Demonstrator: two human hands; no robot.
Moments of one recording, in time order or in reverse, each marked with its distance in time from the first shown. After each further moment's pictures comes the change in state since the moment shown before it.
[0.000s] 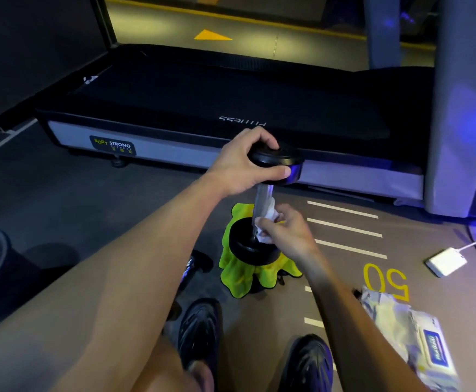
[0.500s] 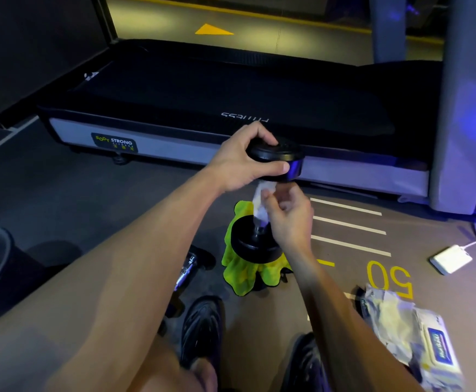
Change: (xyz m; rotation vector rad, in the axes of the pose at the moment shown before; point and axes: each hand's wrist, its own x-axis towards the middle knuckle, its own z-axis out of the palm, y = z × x) left_hand 0.001 -0.004 -0.006 -0.077 -0.032 -0.054; right_hand 0.009 -0.010 0.016 0.052 0.343 -0.343
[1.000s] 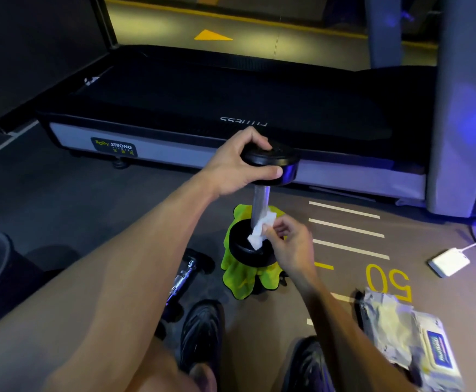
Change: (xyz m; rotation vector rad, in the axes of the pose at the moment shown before) left_hand -0.002 -0.002 -0.006 -0.038 -0.008 -0.012; right_hand -0.023 0.038 -0.013 -0.130 -0.152 0.038
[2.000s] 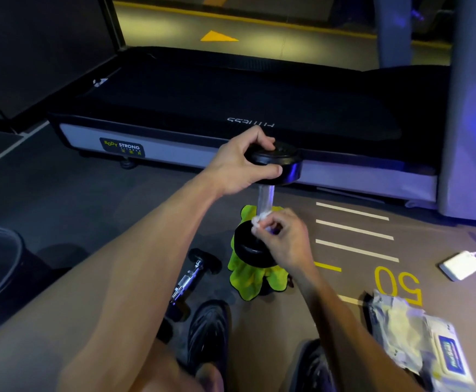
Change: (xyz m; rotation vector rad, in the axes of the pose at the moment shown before) left_hand -0.003 -0.002 -0.012 0.008 -0.012 0.018; right_hand 0.007 -0.016 0.018 -0.026 -0.046 -0.145
